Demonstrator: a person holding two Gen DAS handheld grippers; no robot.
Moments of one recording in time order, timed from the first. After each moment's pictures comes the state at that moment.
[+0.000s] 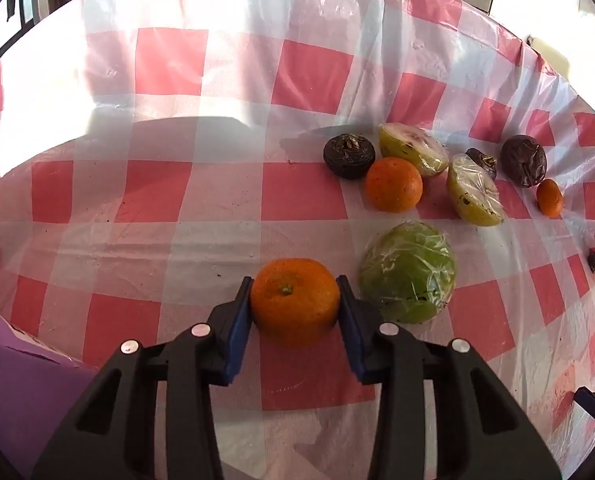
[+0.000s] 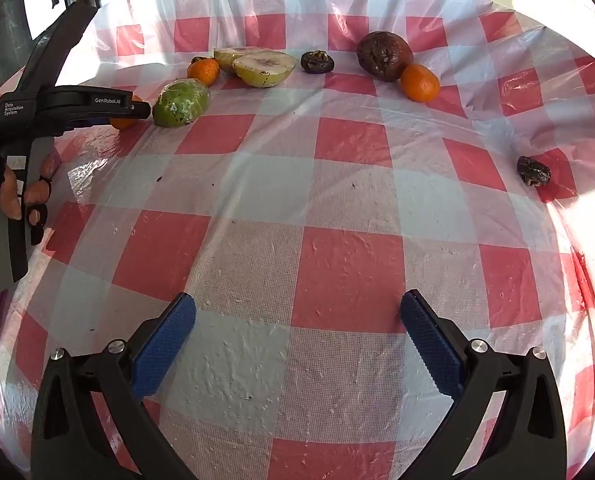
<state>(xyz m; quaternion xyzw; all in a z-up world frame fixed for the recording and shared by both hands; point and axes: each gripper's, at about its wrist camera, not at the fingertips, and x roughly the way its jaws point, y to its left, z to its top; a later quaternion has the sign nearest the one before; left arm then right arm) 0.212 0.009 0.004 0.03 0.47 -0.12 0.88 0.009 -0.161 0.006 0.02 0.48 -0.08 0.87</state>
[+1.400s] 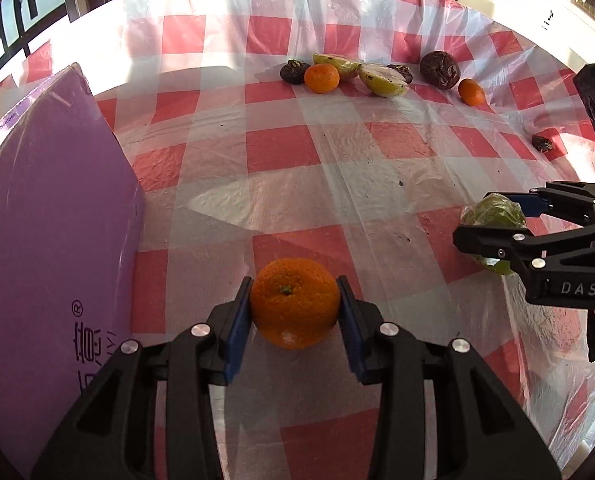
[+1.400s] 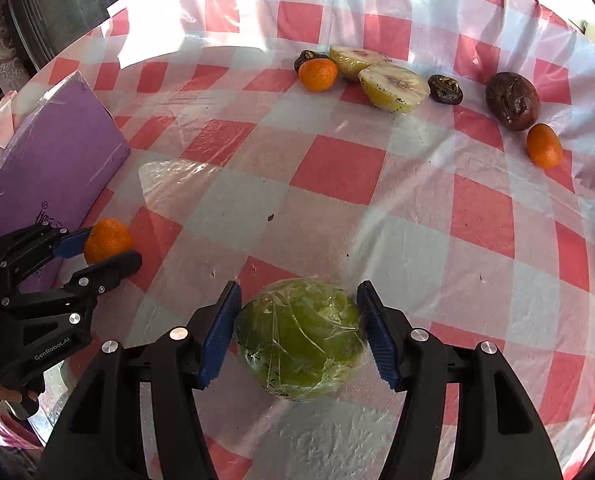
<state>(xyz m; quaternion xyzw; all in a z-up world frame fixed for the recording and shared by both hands) 0.021 0.026 0.014 0.09 0.46 -0.17 0.86 0.028 -0.123 0.019 -0.01 0.52 0.08 0.85</state>
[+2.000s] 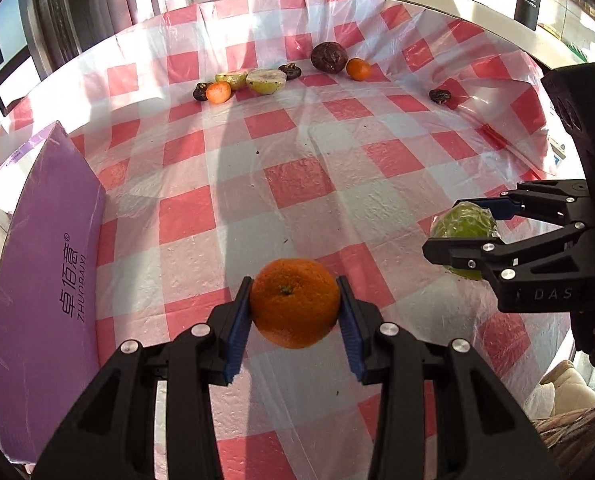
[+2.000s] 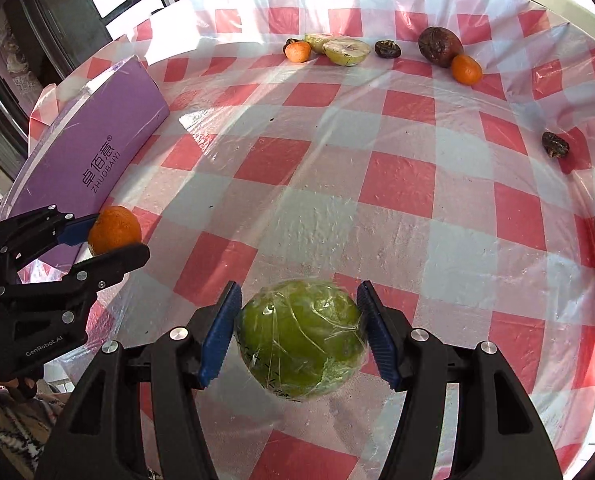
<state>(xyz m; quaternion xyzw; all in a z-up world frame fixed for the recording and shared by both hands) -0.104 -0.024 0.054 0.15 0.43 -0.24 0.86 -0.096 -0.155 0.044 0.04 0.51 0.08 0.86</state>
